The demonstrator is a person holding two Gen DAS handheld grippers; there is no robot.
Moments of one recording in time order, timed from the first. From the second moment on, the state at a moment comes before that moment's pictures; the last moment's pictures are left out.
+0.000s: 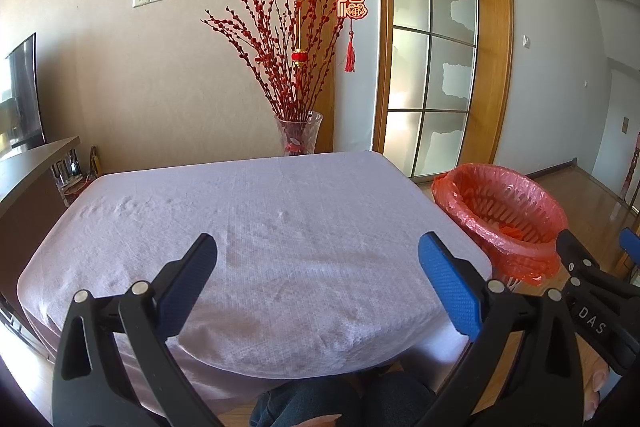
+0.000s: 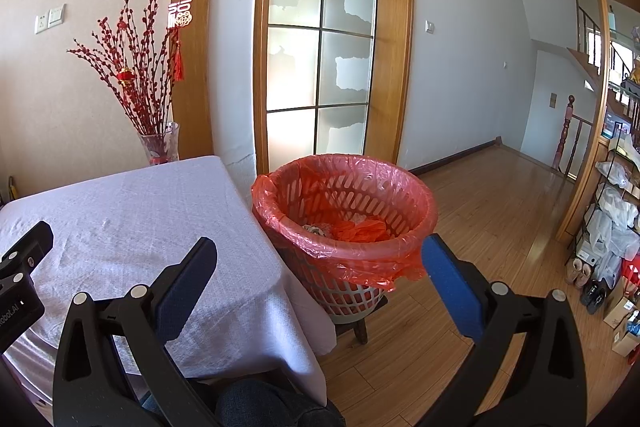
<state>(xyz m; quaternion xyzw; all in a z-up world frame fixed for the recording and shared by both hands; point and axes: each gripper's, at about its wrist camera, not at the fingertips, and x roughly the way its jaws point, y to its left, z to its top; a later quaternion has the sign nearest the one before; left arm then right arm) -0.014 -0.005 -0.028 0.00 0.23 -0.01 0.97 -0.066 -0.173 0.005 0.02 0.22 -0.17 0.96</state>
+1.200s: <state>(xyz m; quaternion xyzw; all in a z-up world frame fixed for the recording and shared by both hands) -0.013 -0.005 -0.031 0.00 0.23 -0.01 0.97 -0.067 -0.172 0.001 0.02 0.22 -0.17 0.96</state>
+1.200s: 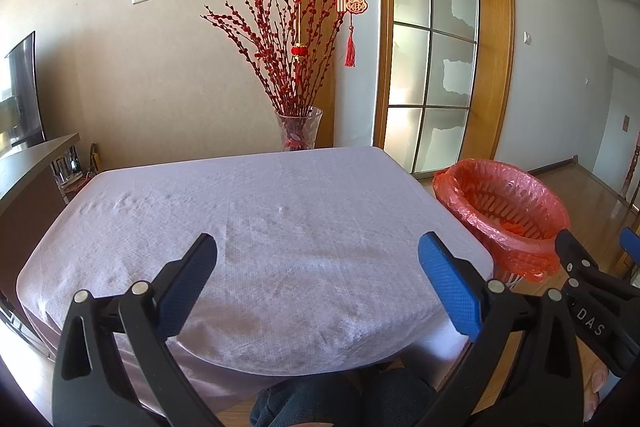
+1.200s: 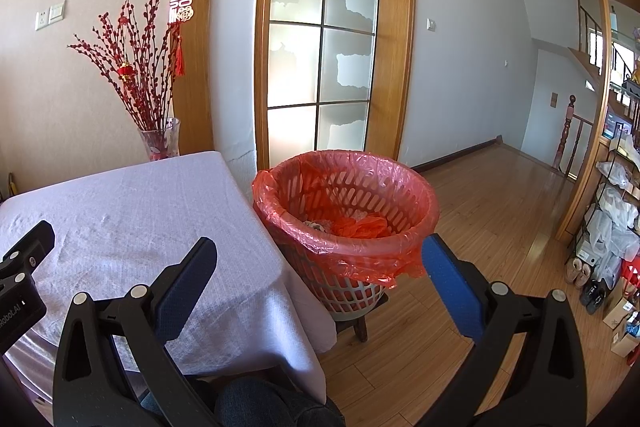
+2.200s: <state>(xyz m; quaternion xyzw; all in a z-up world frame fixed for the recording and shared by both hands) -0.010 -0.008 -0.032 0.00 0.24 -0.01 0.97 -0.068 -0.174 -0.002 0.02 0.23 -0.17 0.96</state>
